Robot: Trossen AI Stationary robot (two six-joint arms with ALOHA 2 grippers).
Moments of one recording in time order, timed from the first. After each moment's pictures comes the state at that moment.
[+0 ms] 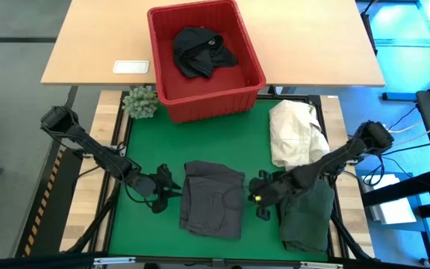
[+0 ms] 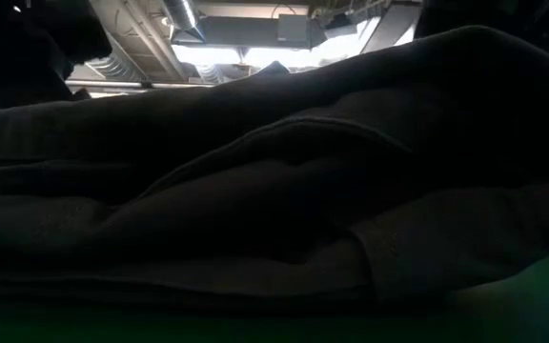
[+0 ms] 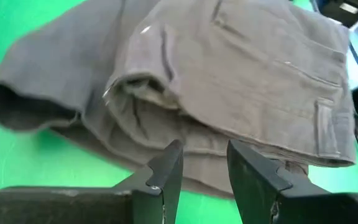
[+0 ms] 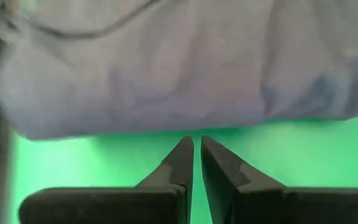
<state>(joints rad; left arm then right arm) -0.56 1.22 0.42 0.12 -0.39 -0.69 0.49 1.48 0.84 -0.27 0.15 0.66</state>
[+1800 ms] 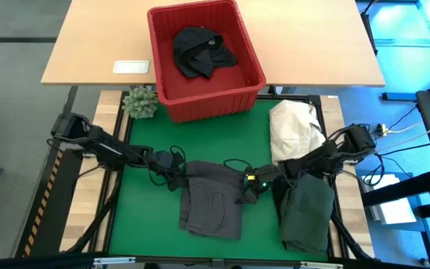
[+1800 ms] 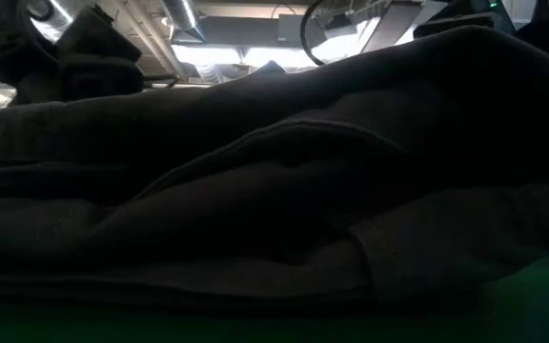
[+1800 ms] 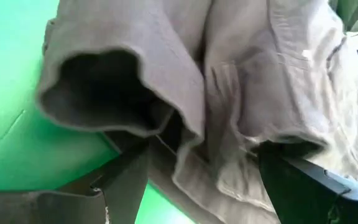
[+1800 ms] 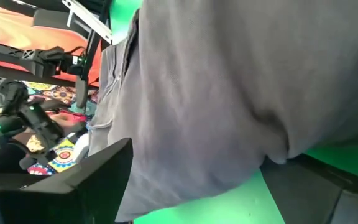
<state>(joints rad) -0.11 1.44 0.32 0.47 0.14 -0.91 0.27 1.69 0.50 0.71 -0.26 1.11</state>
